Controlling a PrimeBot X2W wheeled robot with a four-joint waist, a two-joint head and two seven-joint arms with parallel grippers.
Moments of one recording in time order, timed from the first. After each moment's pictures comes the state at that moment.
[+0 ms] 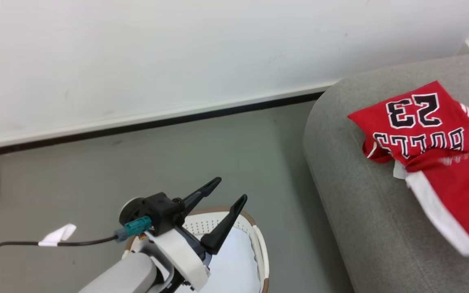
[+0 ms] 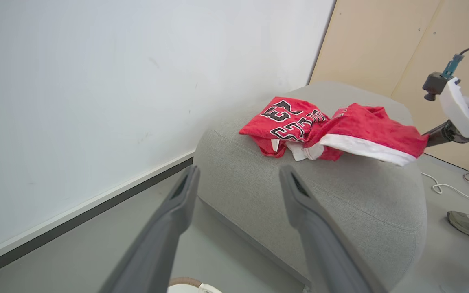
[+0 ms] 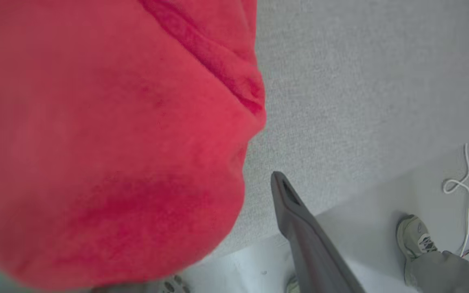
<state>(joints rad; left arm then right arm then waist) -0.55 0.42 -0.87 0.21 -0.64 -0.08 -0.26 -0.40 -0.60 0.05 0.54 0.49 0.13 0.80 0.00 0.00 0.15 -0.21</state>
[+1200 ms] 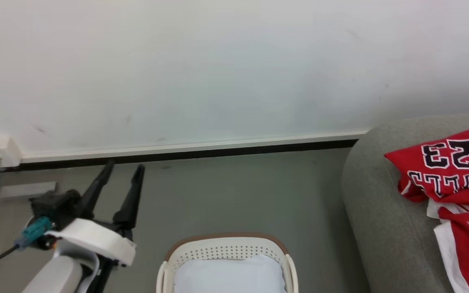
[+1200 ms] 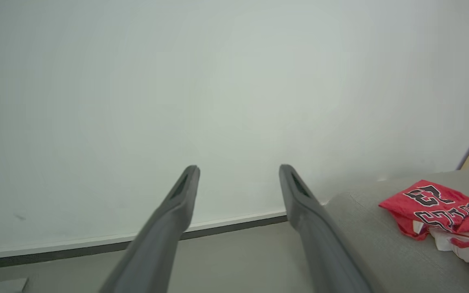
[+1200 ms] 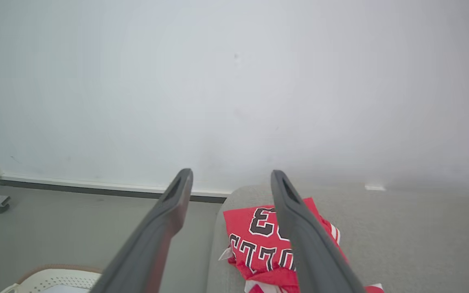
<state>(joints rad) -0.37 0.47 -0.48 0.20 -0.67 0.02 -0.26 -0.34 -0.50 -0.03 0.00 0.58 0.13 0.50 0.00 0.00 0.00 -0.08</state>
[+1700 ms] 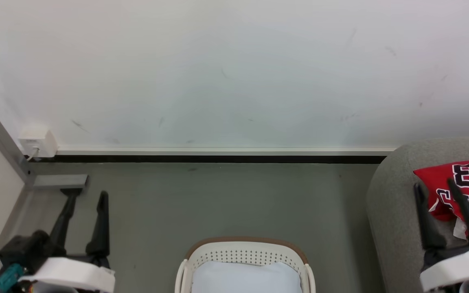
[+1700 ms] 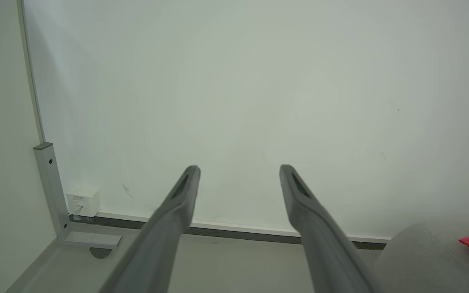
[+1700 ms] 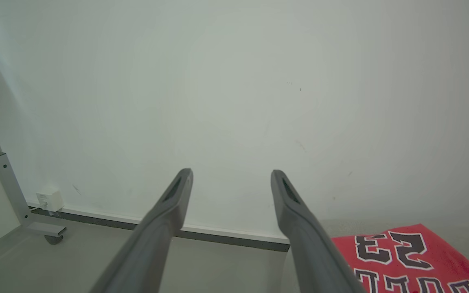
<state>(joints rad) -0.14 0.31 -0.13 0.16 -0.47 -0.01 -0.26 -0.15 -0.24 0.04 0.08 0.35 0.13 -0.09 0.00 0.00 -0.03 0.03</state>
